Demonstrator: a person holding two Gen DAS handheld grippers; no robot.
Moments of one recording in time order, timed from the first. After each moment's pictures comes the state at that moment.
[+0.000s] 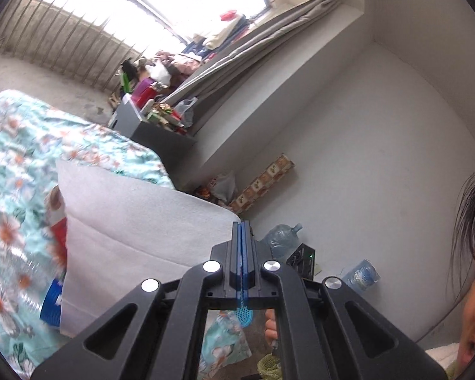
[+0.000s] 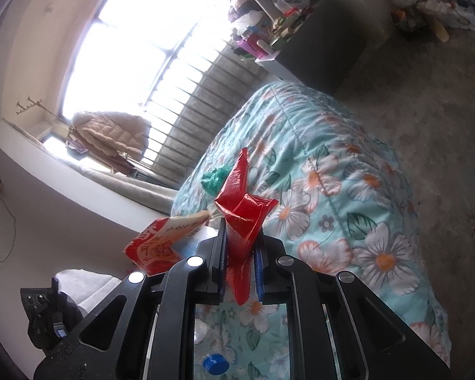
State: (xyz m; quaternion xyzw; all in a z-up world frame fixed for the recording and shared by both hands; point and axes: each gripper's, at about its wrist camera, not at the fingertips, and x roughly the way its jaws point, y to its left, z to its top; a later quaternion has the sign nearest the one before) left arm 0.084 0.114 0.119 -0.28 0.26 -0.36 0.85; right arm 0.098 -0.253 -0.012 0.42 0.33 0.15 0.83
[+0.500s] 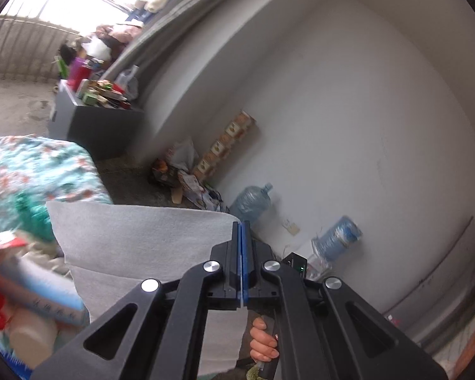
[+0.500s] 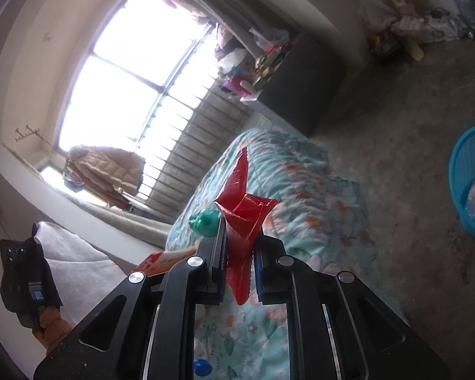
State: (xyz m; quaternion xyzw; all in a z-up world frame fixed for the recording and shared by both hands) left arm 0.151 -0.048 0.165 -0.19 0.31 -0.47 0.80; right arm 0.059 -0.330 -0.007 0.44 0.27 0.08 0.85
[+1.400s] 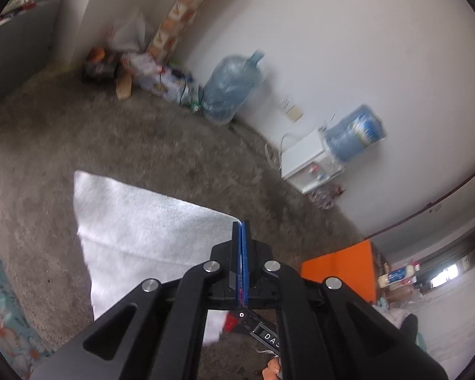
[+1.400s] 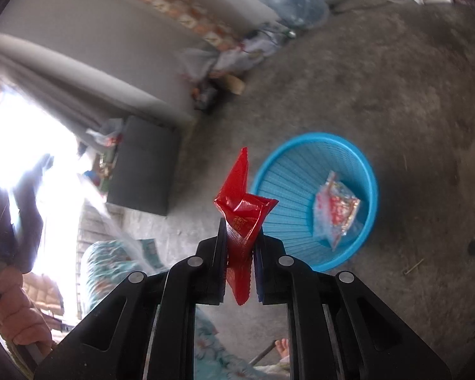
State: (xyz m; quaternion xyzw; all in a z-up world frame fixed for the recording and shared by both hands) left arm 0.227 -0.504 -0.024 -0.02 0.52 -0.53 0.67; right arm -0.024 -0.527 -0.161 0.54 0.26 -0.24 0.76
